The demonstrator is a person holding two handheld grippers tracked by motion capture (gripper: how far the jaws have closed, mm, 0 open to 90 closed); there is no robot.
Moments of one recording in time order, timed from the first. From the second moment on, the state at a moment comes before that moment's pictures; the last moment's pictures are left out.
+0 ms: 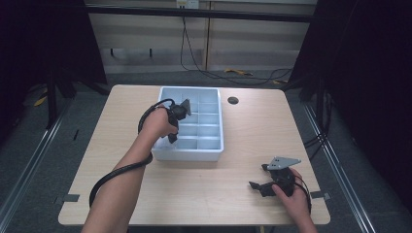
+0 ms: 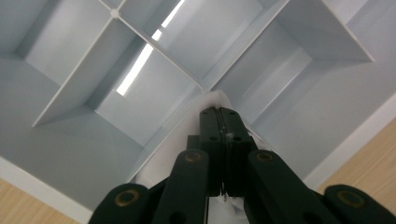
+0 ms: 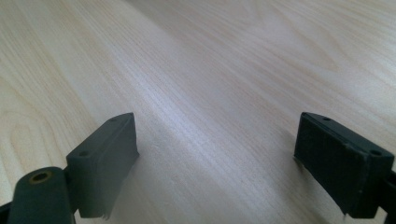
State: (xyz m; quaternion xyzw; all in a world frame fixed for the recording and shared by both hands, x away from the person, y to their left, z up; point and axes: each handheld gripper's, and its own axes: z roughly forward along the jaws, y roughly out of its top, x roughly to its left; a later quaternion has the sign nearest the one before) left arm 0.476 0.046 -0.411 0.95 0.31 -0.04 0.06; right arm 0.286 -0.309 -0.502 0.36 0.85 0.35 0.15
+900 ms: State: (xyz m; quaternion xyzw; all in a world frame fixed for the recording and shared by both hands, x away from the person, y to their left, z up) left arm 0.466 0.065 -0.395 0.95 0.31 -0.02 0.08; right arm 0.285 -0.309 -0.502 0.36 0.85 0.35 0.15
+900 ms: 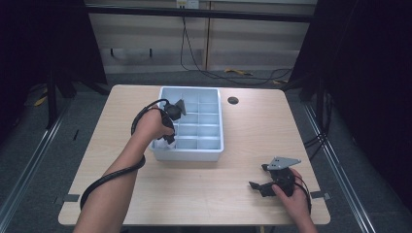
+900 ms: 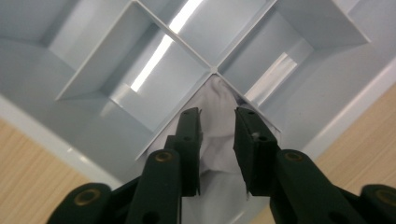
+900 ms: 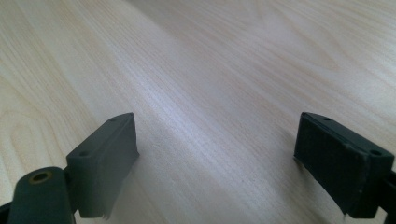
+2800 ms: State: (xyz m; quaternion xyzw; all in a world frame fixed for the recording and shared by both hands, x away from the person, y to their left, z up) left arm 0.419 0.137 -0.377 0.93 0.33 -0.04 0.15; right arm 0.285 -0.309 -0.502 0.36 0.85 0.35 0.15
